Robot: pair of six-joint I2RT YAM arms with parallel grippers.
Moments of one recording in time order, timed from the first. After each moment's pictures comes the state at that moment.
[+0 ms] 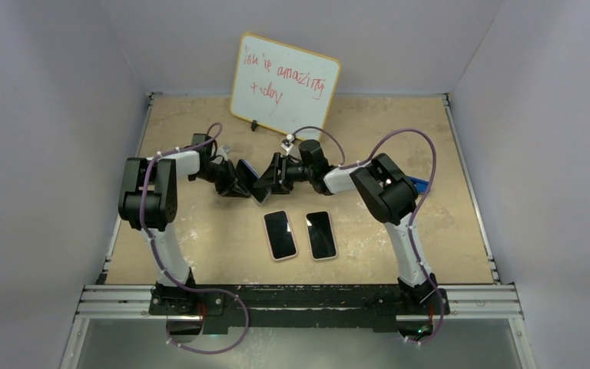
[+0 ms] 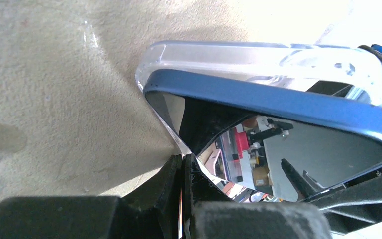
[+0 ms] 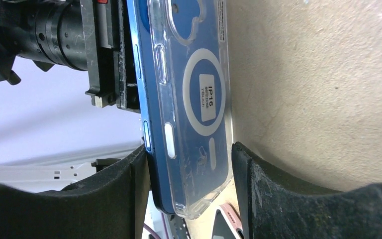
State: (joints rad) left arm -0.05 1.94 1.11 -0.48 0.62 -0.48; right arm 0.63 2.25 1.28 0.53 -0.78 1.05
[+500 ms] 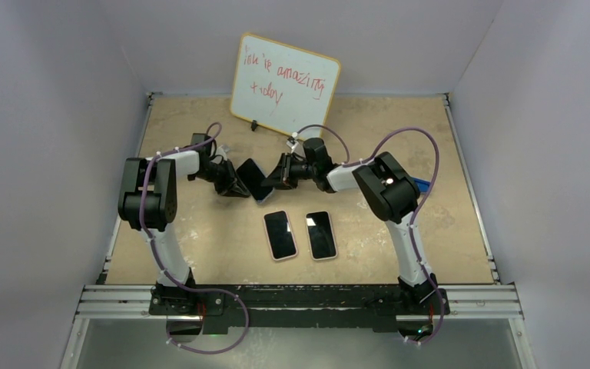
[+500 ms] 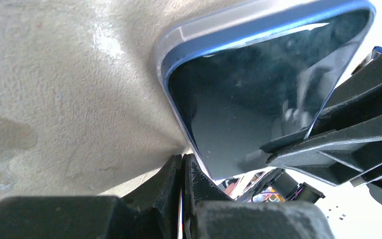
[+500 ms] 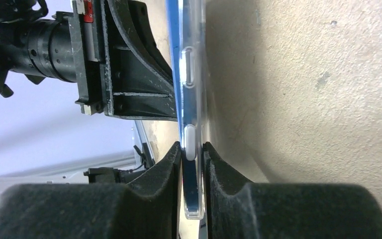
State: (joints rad) left arm -0.05 1.94 1.11 -0.48 0.62 -0.48; right arm 0.60 2.25 1.28 0.50 -0.77 1.03
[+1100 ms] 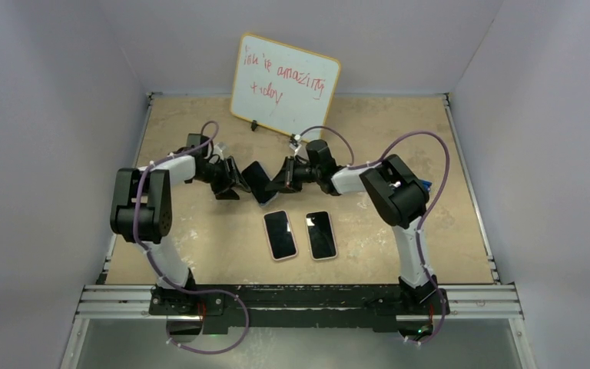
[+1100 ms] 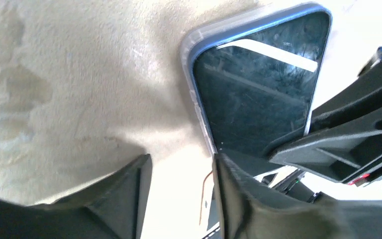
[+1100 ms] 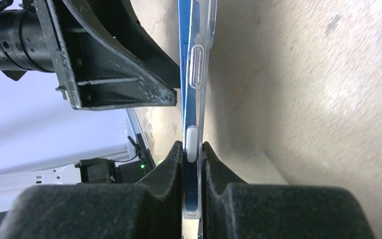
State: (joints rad) left arm -0.05 1.84 1.04 -0.44 0.59 -0.47; right arm 0.60 2.18 1.21 0.45 -0.74 0.98
